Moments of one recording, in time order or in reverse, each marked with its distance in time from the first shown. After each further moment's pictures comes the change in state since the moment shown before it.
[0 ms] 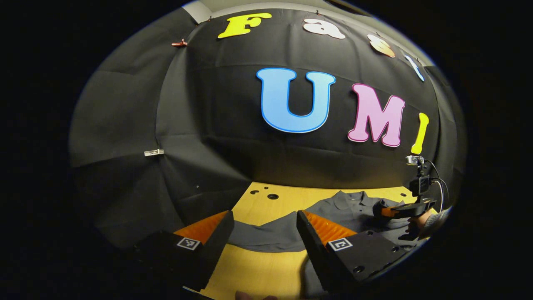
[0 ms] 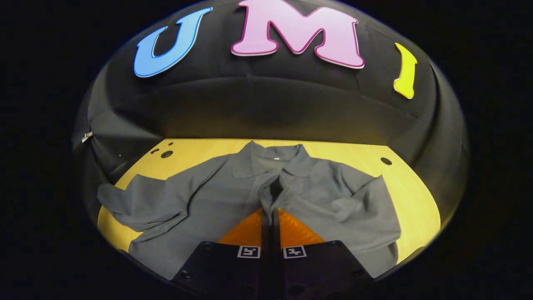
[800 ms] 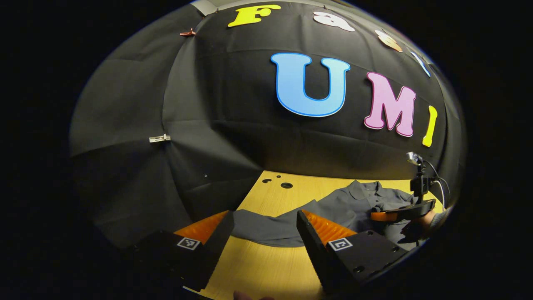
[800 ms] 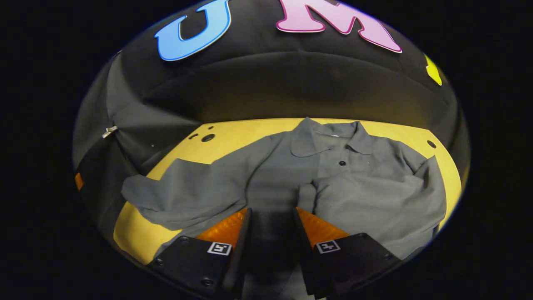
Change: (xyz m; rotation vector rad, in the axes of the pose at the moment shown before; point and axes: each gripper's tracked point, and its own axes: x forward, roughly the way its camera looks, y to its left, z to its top) left arm 0.039 0.042 -0.041 -0.008 0.057 0.038; right arm -0.011 0.107 -0.028 0.035 0.090 0.272
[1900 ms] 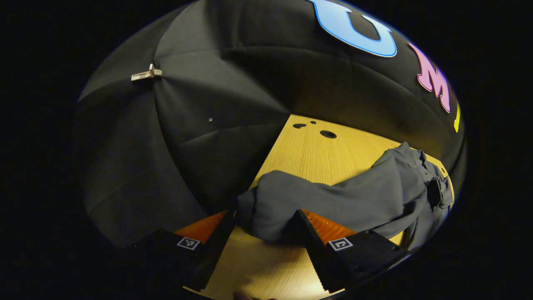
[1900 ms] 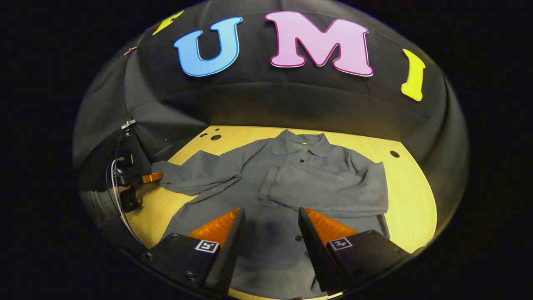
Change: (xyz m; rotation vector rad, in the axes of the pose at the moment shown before) left arm 0.156 0.078 -0.144 -0.027 0.371 0.081; right arm -0.186 -0.046 -0.007 -0.073 0.006 -0.061
